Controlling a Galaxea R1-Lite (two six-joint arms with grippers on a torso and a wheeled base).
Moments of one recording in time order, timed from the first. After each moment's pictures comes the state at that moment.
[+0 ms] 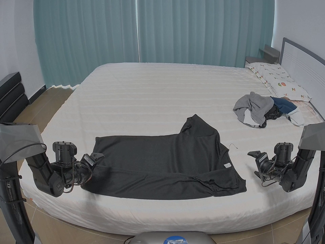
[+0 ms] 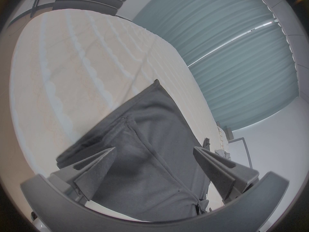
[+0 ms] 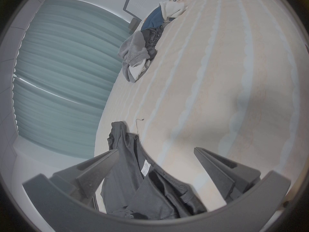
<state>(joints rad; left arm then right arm) -0.07 2.19 -0.54 -1.06 -0.13 -0.99 -0.01 2.27 -0.50 -1.24 0.10 1.08</state>
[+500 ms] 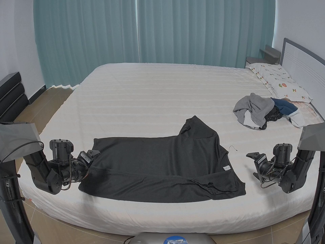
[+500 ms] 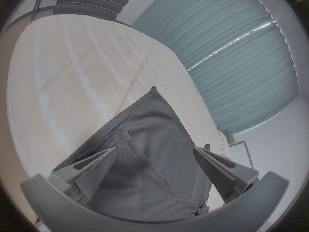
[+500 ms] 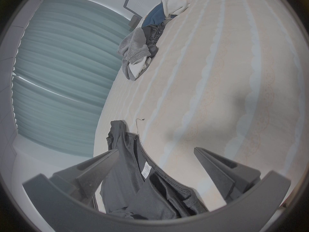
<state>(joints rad) -0.04 2.19 -0.56 -1.06 -0.12 -0.96 0.01 2.27 -0.49 -1.24 0.10 1.08</state>
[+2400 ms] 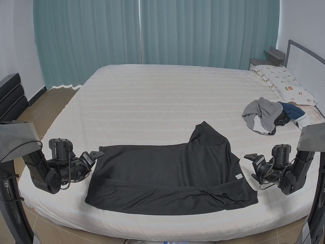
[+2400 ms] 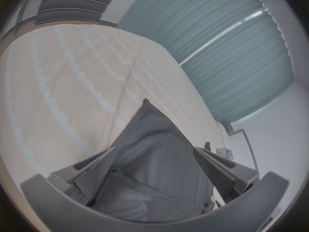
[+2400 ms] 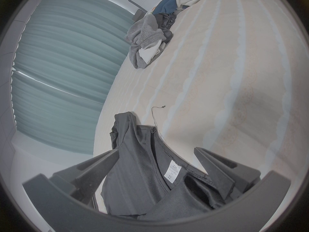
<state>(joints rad) -0.04 2.17 -0.56 -1.04 -0.21 -0.84 0.03 2.26 -0.47 -1.24 0.10 1.07</state>
